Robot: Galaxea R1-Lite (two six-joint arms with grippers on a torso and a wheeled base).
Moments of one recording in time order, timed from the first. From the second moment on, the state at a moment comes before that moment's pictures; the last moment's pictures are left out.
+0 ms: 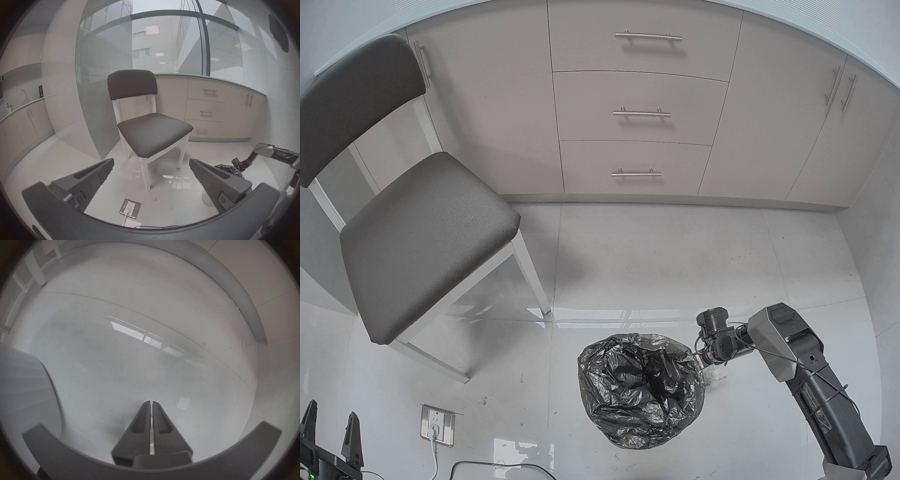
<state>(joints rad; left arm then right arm) 0.00 0.02 -0.03 0.03 0.15 -0.06 0.19 3.10 -2.00 -0.13 -0.32 -0.24</state>
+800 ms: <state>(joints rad) 0.00 0.02 -0.03 0.03 0.15 -0.06 0.18 3.10 -2.00 -0.11 -0.33 -0.24</state>
